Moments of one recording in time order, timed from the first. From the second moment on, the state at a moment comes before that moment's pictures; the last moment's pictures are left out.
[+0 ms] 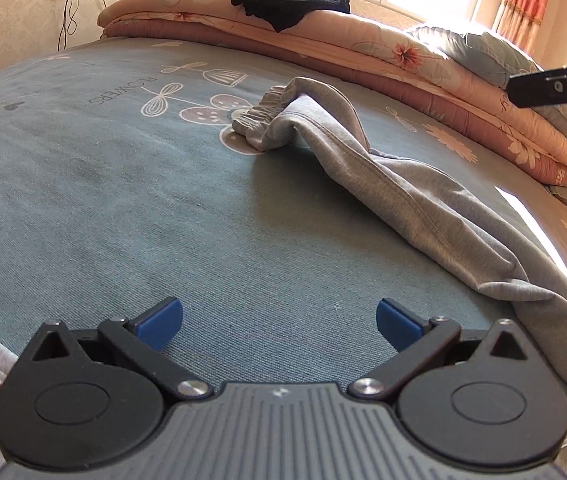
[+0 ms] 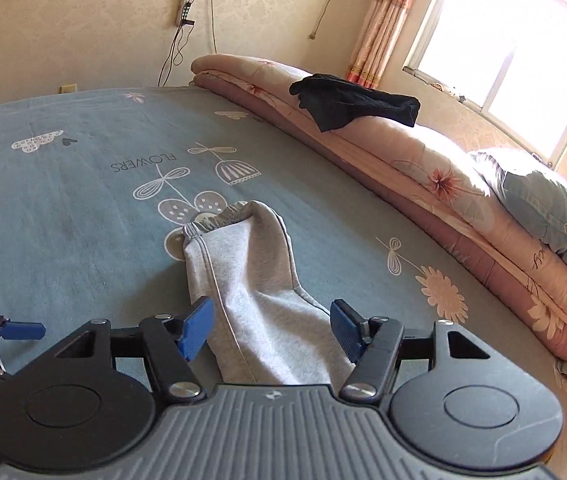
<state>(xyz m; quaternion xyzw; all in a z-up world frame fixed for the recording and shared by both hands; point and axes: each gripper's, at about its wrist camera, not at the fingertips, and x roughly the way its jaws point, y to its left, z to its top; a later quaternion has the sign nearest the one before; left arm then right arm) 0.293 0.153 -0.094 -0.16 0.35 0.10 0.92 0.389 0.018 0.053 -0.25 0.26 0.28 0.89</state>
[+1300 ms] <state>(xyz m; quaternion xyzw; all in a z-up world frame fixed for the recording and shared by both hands) 0.290 0.210 -0.097 -0.23 0.33 0.07 0.91 0.594 0.164 -0.035 -0.31 0.30 0.26 0.86</state>
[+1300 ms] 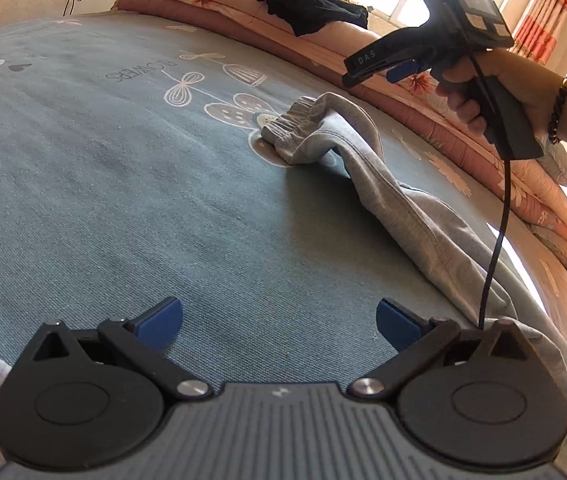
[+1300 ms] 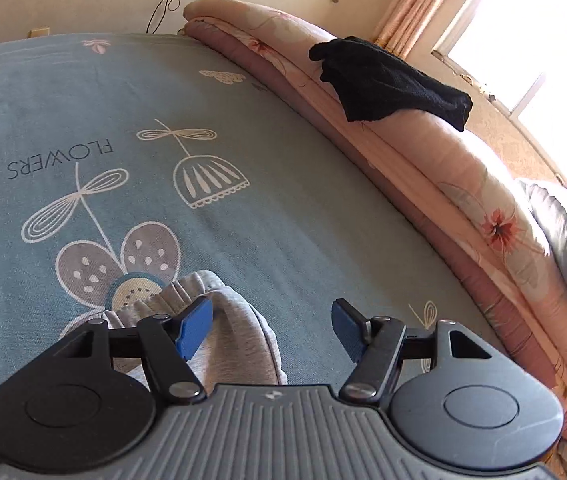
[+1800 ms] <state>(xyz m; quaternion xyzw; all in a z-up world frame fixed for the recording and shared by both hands) 0.287 0.206 -0.097 -0.22 0.34 0.08 0.91 0.567 0.264 -0.050 -0.30 0.43 0.29 0.80</state>
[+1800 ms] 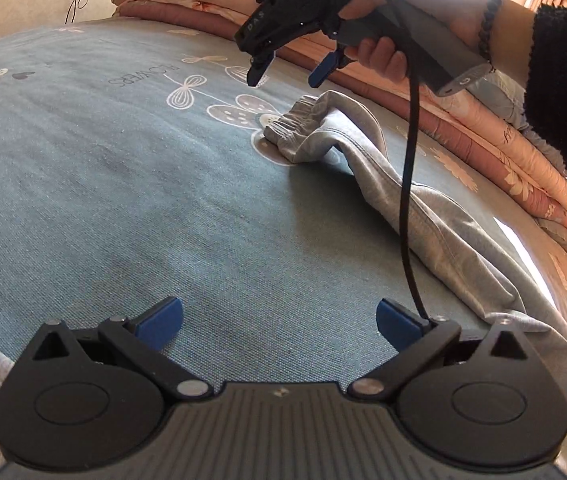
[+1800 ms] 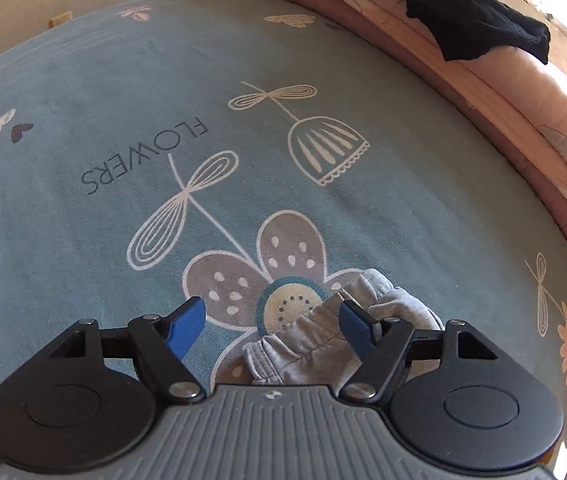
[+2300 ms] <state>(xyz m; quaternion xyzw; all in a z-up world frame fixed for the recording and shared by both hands) 0.285 0.206 -0.098 -0.23 0.34 0.07 0.91 0.522 0.270 -0.117 -0.54 0.38 0.27 0.70</state>
